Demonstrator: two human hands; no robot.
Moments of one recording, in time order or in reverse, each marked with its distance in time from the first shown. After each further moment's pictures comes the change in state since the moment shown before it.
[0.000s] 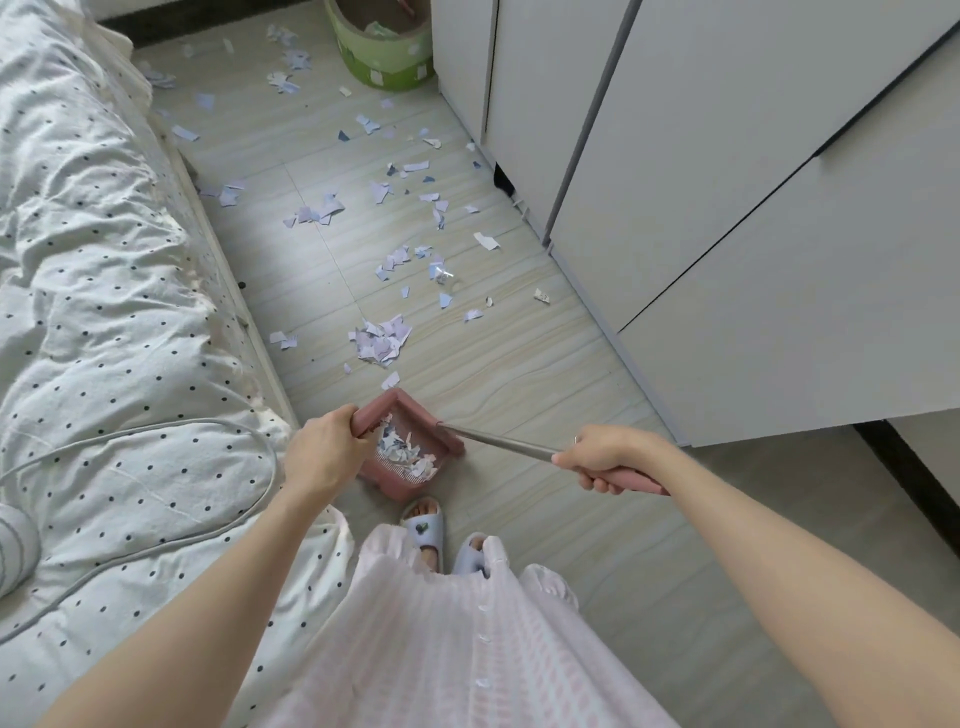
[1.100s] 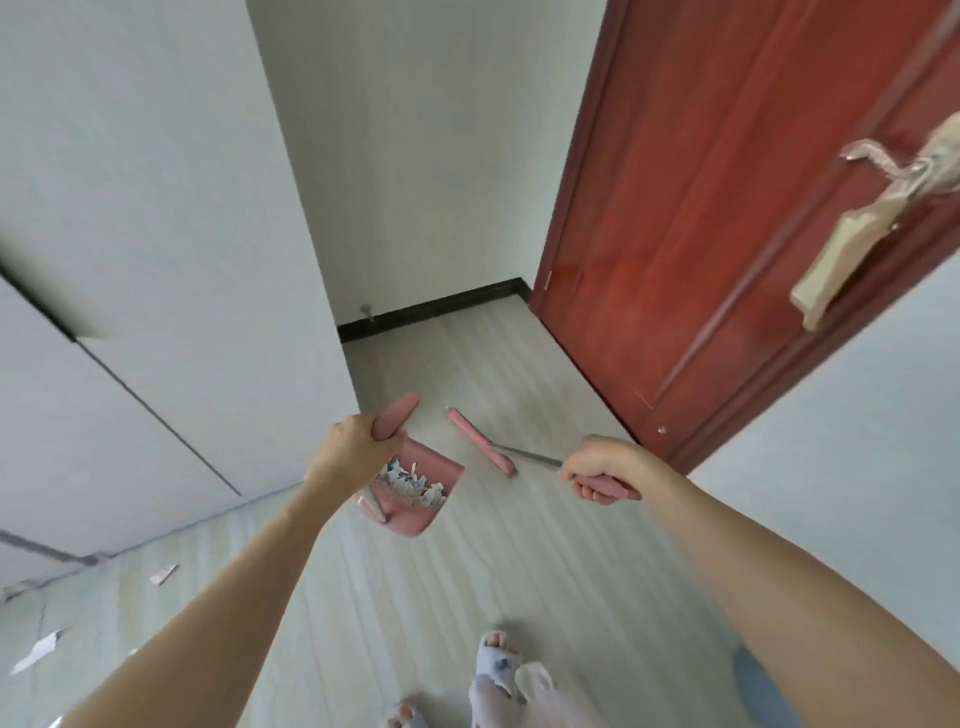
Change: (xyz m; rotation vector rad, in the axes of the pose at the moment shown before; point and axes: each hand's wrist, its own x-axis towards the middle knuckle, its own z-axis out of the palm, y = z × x) left_hand -0.201 0.324 0.049 0.390 -0.582 1.310; right_hand -0.199 0.259 0.241 1.597 0.575 0.497
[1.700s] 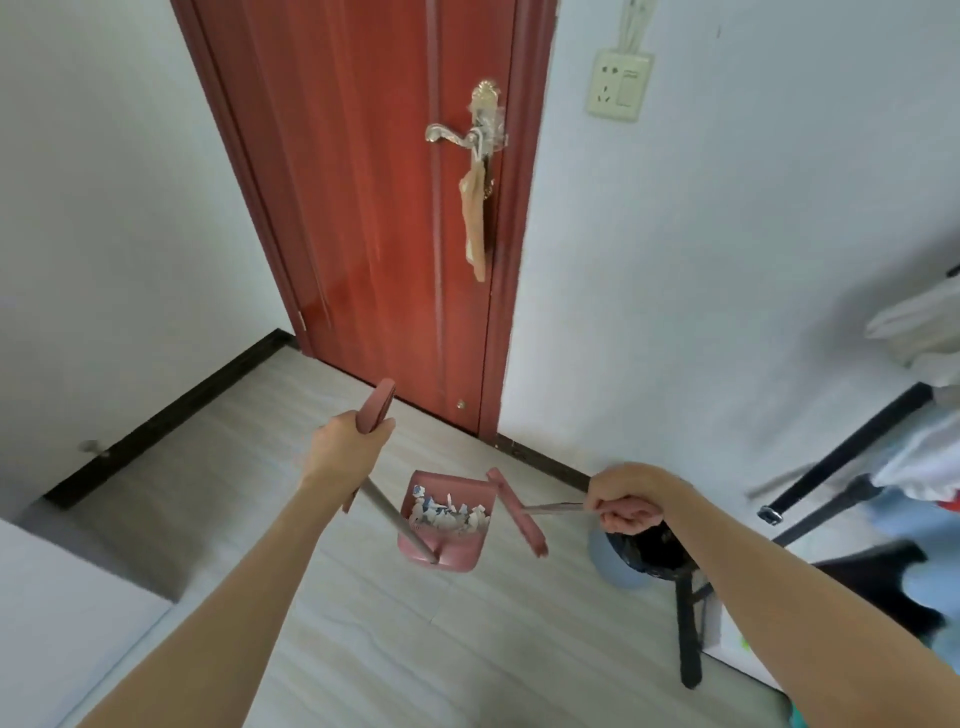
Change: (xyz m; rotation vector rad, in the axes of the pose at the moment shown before) left_hand -0.063 0.257 0.166 -0.001 -0.190 0.393; right_hand -0.068 0.340 -0.097 0.554 0.016 0.247
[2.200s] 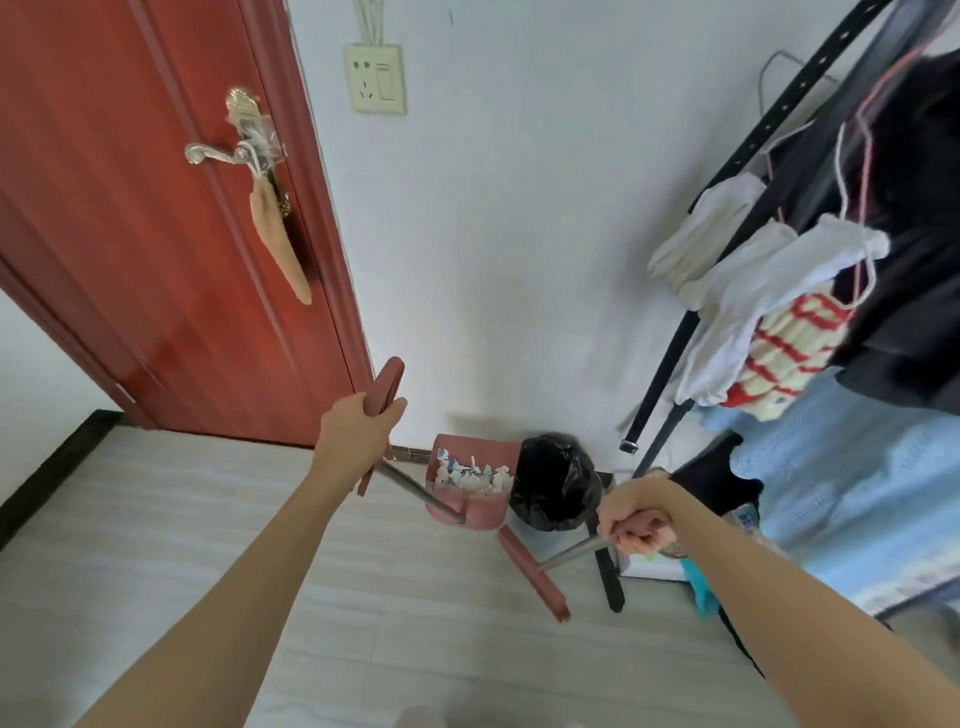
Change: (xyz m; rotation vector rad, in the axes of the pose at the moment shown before) left_hand -0.019 0.150 0.110 -0.138 -0.243 0.290; right_hand -0.009 0.175 -0.058 0.331 -0.065 0.210
